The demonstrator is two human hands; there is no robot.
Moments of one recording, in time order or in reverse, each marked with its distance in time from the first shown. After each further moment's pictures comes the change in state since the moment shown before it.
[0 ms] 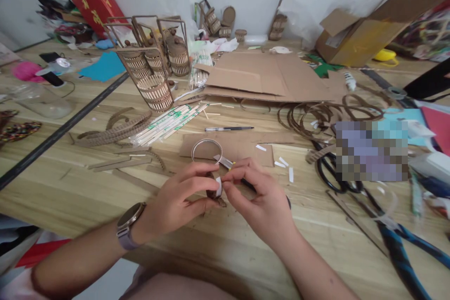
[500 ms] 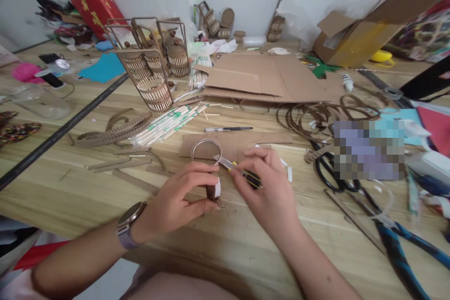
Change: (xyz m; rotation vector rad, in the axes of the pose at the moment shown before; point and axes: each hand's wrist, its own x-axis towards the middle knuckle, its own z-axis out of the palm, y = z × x) left_hand 0.000 0.000 0.000 -0.073 0.019 -0.017; right_hand 0.006 0.012 -0.010 -0.308 0.171 -0.120
